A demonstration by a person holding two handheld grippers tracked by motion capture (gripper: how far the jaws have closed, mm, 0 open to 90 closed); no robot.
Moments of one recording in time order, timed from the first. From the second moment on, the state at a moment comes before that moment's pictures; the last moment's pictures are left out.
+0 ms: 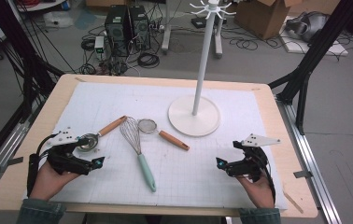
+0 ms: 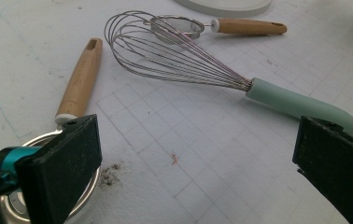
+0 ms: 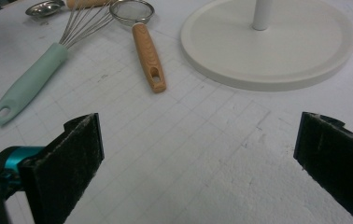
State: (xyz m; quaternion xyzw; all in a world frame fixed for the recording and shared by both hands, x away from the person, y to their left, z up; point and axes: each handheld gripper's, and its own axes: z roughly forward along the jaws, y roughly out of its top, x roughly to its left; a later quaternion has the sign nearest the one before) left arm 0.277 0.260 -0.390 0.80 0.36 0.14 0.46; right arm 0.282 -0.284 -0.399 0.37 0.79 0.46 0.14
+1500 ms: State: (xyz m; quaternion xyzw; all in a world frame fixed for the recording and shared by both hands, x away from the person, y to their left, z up) left arm 0.276 0.256 -0.387 0.81 0.35 0.14 0.46; right arm 0.290 -0.198 -0.376 0.29 0.85 0.44 0.08
